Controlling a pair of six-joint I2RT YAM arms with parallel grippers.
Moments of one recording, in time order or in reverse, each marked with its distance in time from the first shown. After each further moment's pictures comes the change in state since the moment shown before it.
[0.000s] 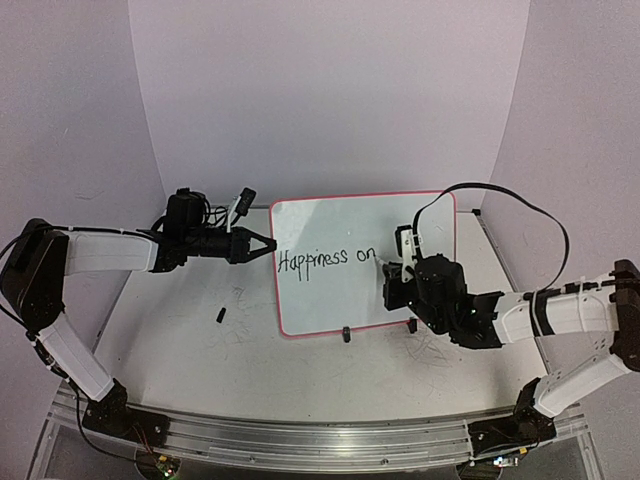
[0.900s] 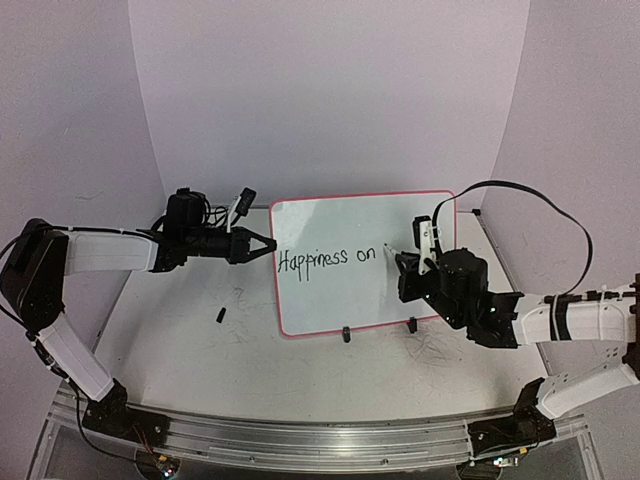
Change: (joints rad) left arm 0.000 0.000 0.001 -0.005 0.000 0.011; right arm -0.053 -0.131 -0.053 0.025 -0.059 -0.060
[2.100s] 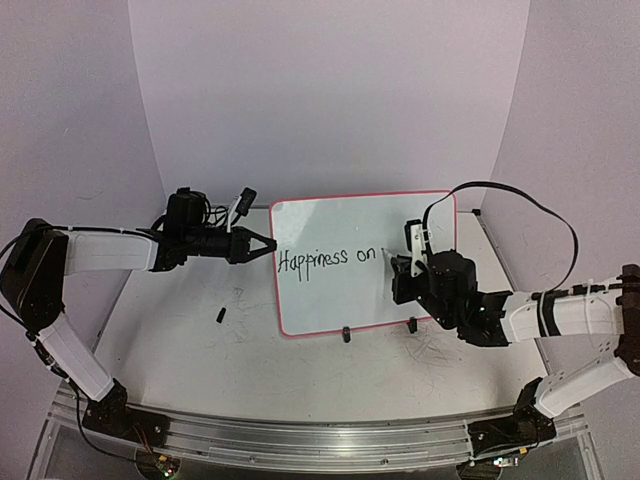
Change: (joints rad) left arm 0.000 0.000 0.006 -0.013 0.001 0.011; right arm 0.000 0.084 0.019 0.019 0.022 -0.004
